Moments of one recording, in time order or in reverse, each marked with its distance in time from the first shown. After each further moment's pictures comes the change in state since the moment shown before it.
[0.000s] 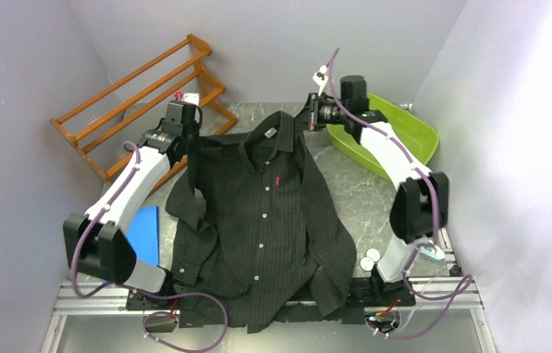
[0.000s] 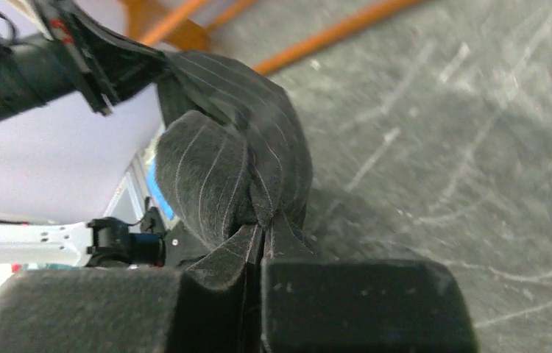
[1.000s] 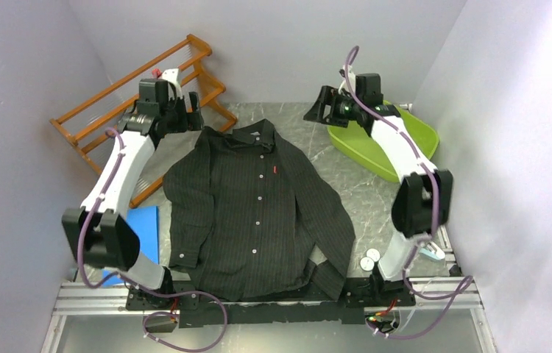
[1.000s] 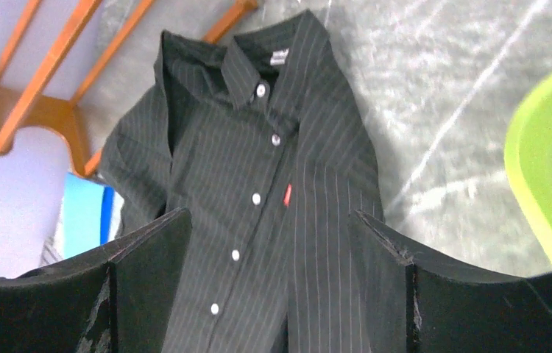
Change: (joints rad) left arm 0.224 0.193 0.201 0.029 0.328 -0.037; right arm -0.106 0.191 0.141 -0.174 0.286 -0.022
